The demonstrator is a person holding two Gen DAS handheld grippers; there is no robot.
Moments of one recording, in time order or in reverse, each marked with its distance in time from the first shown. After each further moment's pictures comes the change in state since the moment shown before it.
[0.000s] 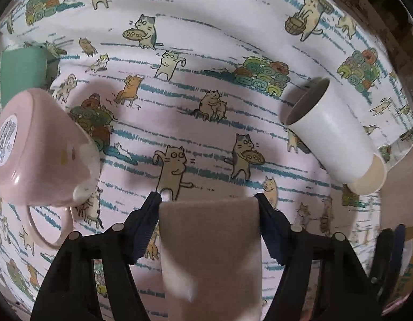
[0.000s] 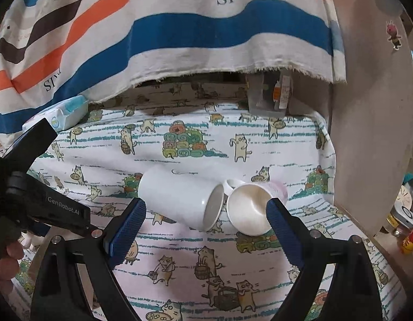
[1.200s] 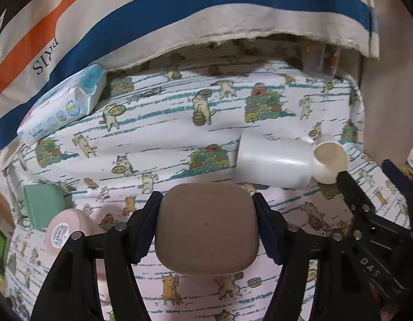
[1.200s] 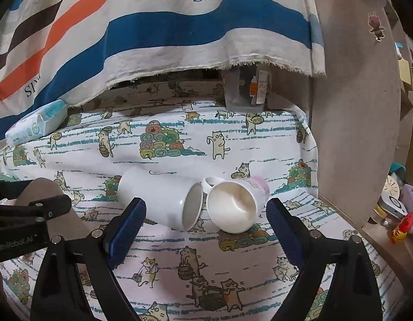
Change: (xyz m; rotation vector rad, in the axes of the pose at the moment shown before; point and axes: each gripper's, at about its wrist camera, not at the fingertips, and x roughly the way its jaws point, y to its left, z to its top) left arm -0.069 -0.034 -0.058 0.471 -0.611 -0.004; right arm 0.000 -0.013 0.002 0.046 0.008 -0.100
